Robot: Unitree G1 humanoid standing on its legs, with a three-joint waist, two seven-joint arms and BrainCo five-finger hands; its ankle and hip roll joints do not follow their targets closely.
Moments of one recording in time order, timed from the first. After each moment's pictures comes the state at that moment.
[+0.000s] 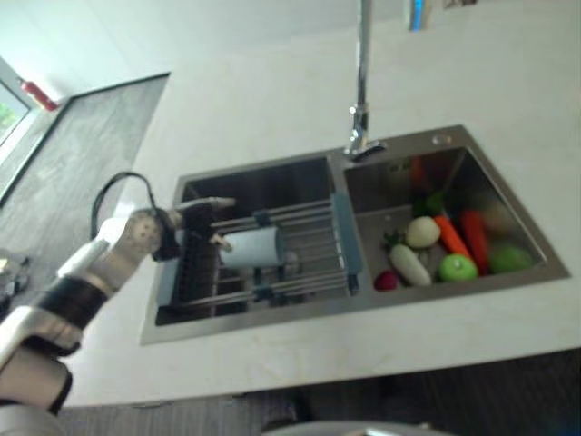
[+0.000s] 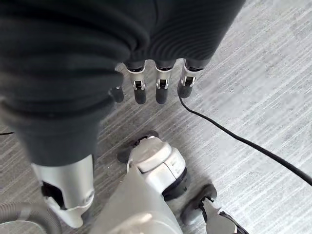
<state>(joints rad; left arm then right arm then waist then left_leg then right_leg) -0.59 1.06 -0.54 0.29 0.10 -0.06 -0.45 0.16 -0.38 0.03 1.29 0.61 0.01 0.23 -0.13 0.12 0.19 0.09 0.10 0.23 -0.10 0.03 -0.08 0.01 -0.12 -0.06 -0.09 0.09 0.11</state>
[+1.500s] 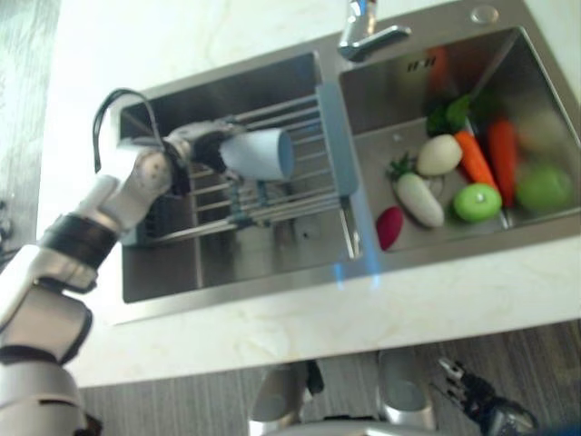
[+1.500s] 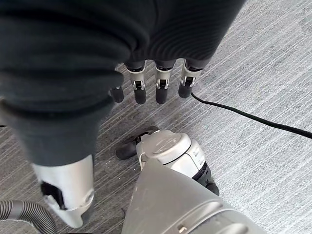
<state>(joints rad) -0.94 1.01 -0.63 0.41 0.26 -0.11 -0.31 -0.04 -0.41 0.11 1.20 0.73 -0.04 0.25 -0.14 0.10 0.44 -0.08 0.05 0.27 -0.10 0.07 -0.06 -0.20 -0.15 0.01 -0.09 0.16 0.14</state>
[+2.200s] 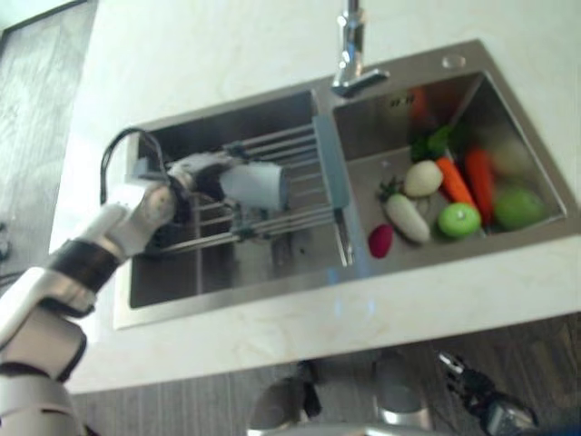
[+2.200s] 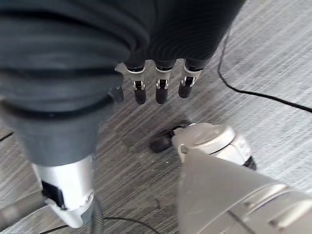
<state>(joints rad) -0.81 1.03 -0.64 0.35 0.34 -0.13 -0.14 -0.06 -0.40 0.11 1.23 0.74 -0.06 0.24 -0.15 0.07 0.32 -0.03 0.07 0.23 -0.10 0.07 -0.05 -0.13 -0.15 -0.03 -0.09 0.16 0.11</state>
